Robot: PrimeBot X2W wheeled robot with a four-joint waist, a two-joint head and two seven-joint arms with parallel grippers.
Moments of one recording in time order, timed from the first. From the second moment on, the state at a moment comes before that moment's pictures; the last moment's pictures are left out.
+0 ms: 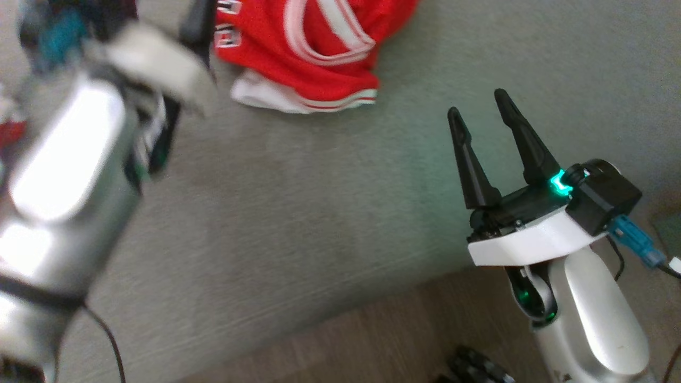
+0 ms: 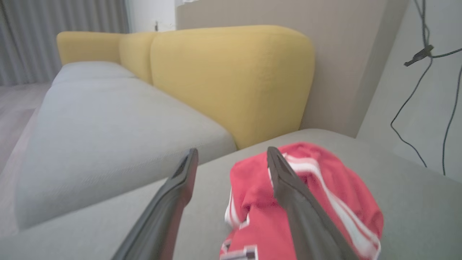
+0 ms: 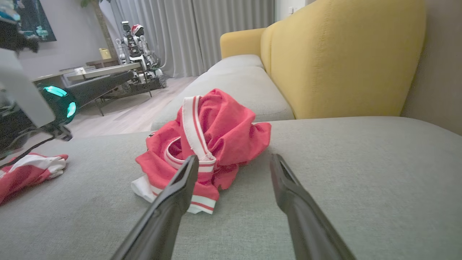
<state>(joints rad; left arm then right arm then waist) -0.94 0.41 -0.76 0.36 -0.64 0.13 -0.25 -0.29 -0.06 0.20 0.02 0.24 0.13 -0.25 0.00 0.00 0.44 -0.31</state>
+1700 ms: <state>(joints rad) 0.15 0.06 -0.28 -0.03 -0.09 0.08 -0.26 0.03 -0.05 0.07 0.13 0.10 0.13 -0.25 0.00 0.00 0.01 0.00</state>
